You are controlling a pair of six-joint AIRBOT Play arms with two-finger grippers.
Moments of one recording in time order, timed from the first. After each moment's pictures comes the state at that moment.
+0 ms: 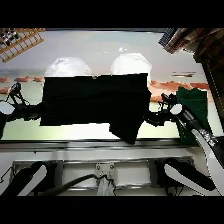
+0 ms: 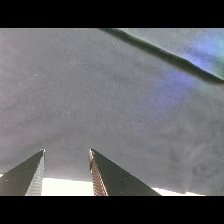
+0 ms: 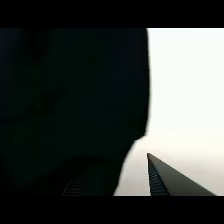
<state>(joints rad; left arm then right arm) 0.21 -0.96 0.68 1.20 -0.97 -1.59 -0.01 -1.14 0.58 -1.04 0.92 1.63</state>
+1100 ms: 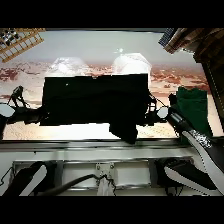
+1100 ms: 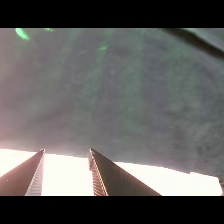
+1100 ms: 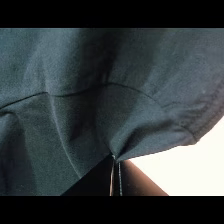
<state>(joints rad) 0.22 -0.93 0.64 1.22 -1.04 -1.61 0.22 -1.17 0.58 -1.02 0.83 1.63</state>
